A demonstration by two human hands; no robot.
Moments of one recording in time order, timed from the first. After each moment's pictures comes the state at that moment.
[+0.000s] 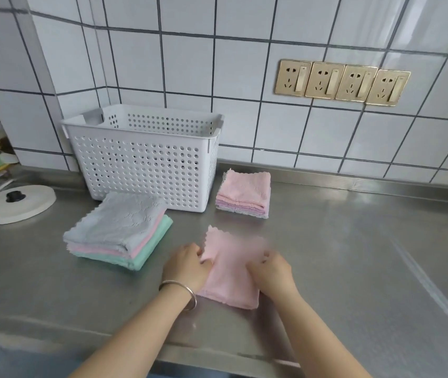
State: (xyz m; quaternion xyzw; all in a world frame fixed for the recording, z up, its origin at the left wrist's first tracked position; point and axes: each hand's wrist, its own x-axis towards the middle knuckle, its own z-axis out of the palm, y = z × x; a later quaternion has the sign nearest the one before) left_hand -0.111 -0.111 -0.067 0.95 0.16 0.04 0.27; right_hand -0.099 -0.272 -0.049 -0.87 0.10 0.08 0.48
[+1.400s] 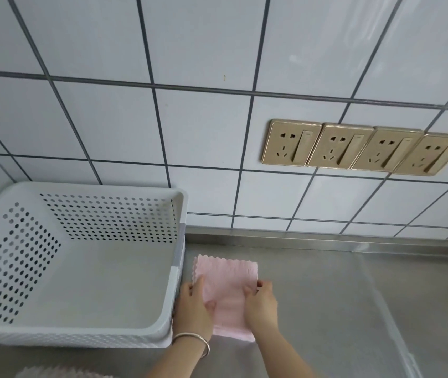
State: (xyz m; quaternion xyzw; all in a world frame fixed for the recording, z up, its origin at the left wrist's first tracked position) left_hand 0.123 -0.139 -0.006 0.93 0.16 -0.08 0.33; right_hand 0.148 -0.265 0.004 -0.81 0.28 0.14 0.49
